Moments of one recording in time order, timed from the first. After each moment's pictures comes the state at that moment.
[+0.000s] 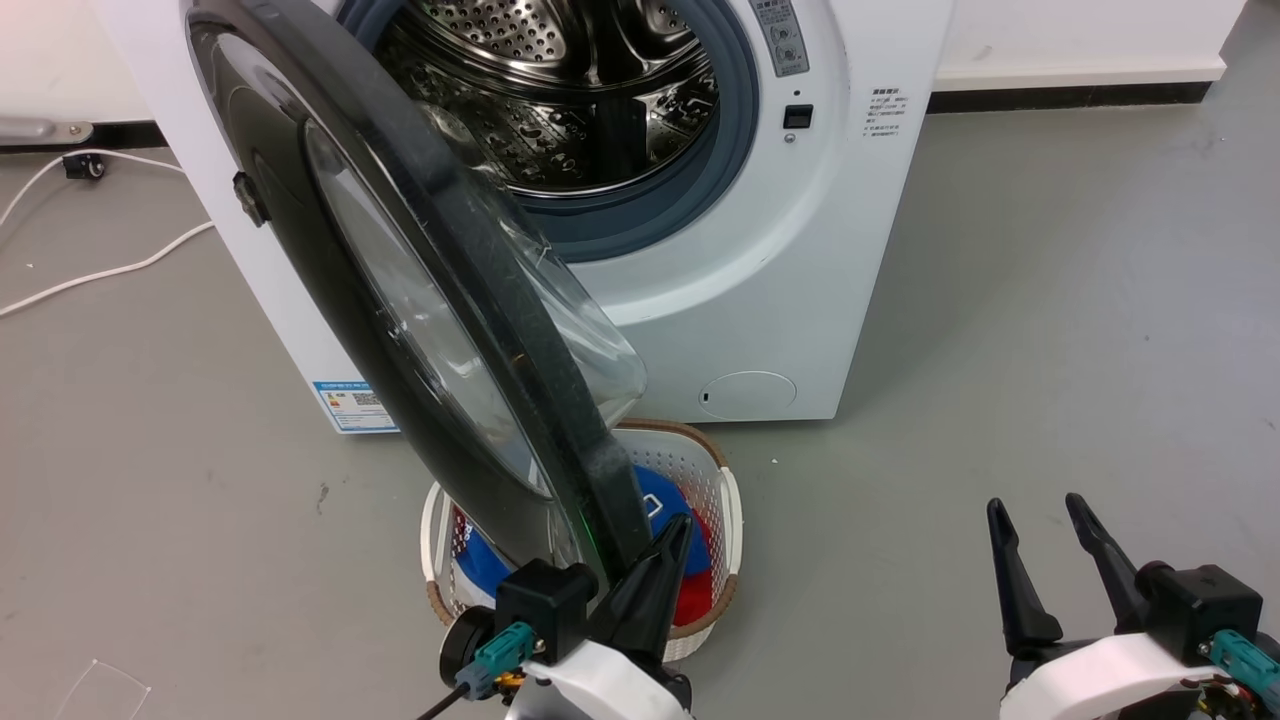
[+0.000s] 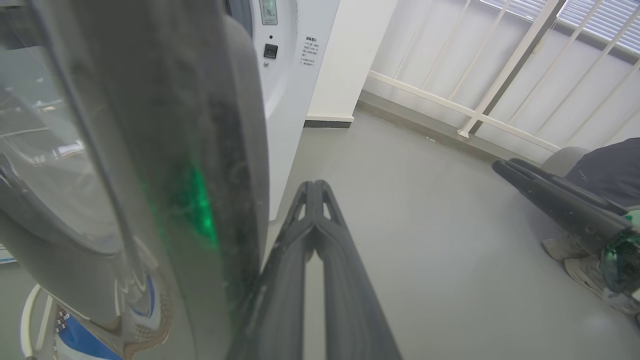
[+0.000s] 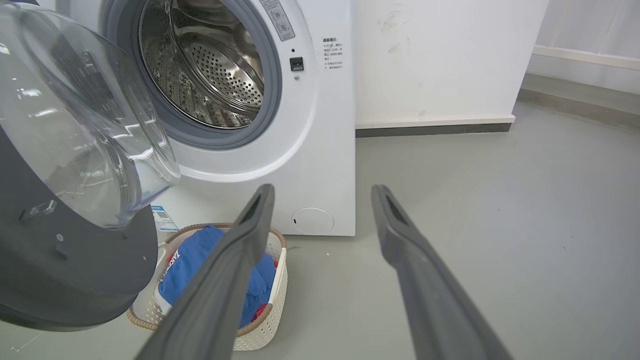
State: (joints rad) left arm -0.10 0.08 -0.55 0.10 -0.43 0.06 -0.11; right arm 0.08 -0.05 -0.02 -0.02 0.13 0.13 -0.05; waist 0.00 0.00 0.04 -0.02
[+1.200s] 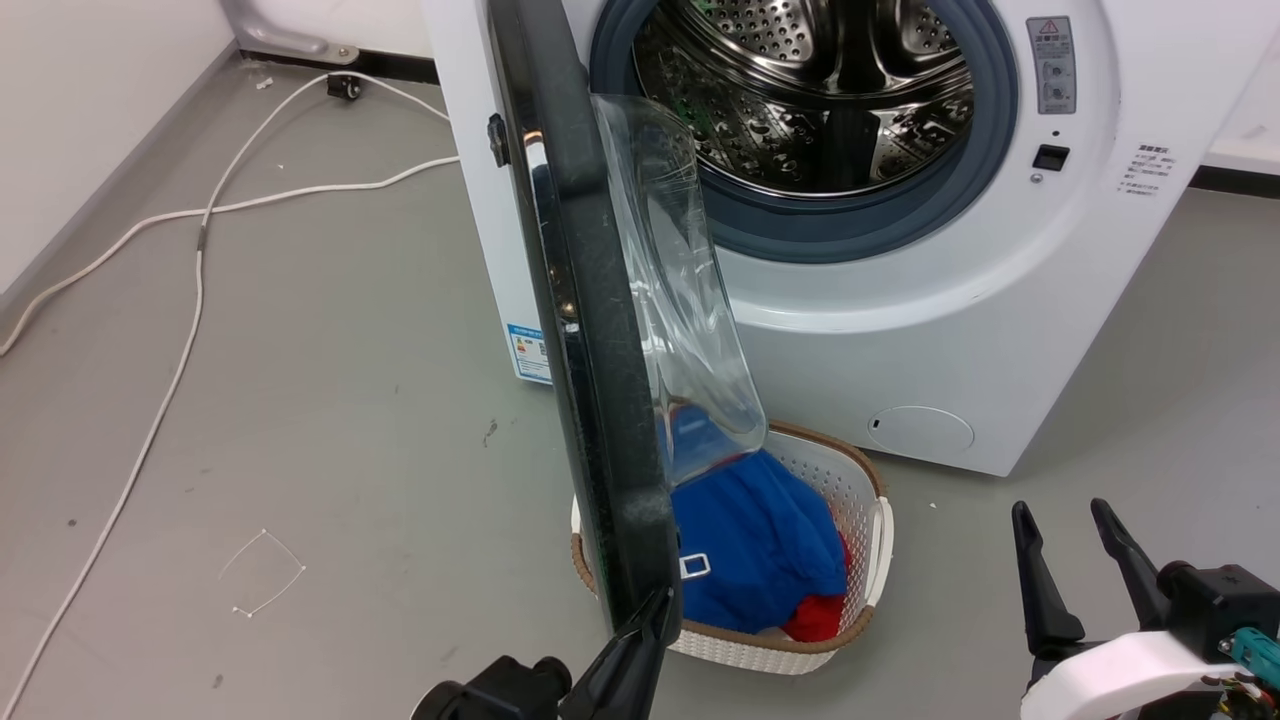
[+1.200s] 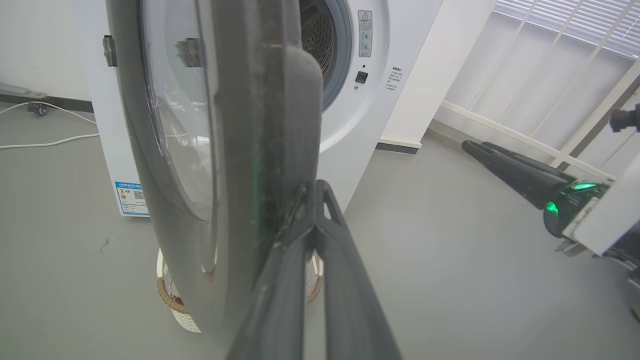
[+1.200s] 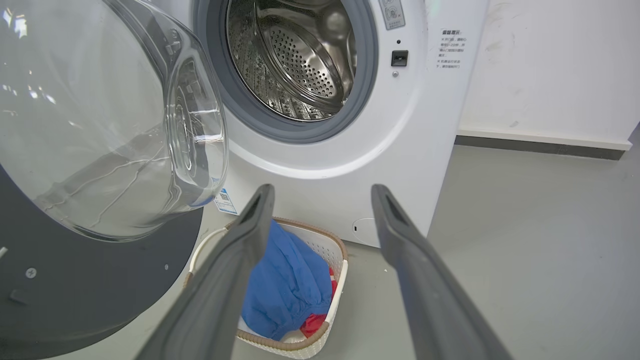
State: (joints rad) left arm 0.08 0.18 -0.58 -0.12 -0.40 0.13 -0.13; right arm 0.08 -0.05 -0.06 -0.01 0.13 0.13 -0.03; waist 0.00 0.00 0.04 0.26
